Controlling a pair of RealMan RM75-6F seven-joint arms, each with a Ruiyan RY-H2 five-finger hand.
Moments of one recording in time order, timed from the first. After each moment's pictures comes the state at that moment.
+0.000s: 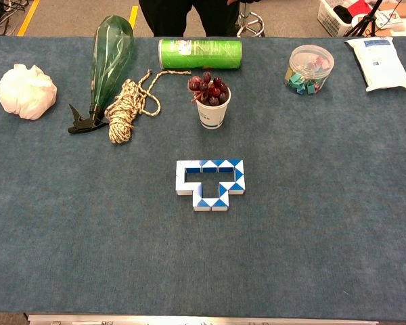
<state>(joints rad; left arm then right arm) -0.13 -1.14 -0.06 -1.58 1.32 1.36 0.18 0.10 -1.23 0.08 -1.52 -1.50 1.52 -0.19</state>
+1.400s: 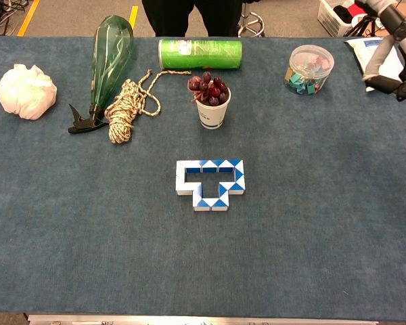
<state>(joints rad) -0.12 -1.11 -0.06 -1.60 1.33 1.38 0.15 0.40 -1.53 0.13 -1.20 -1.72 1.50 0.62</state>
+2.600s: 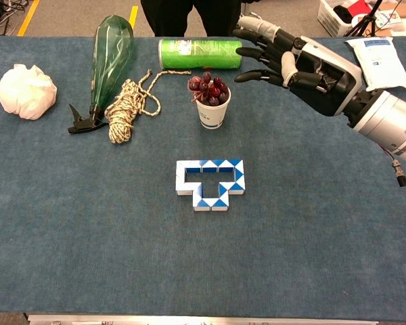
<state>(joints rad) -0.12 -1.11 -0.06 -1.60 1.34 1.38 0.15 0.69 -1.45 0.01 -1.34 -1.74 1.21 1.51</state>
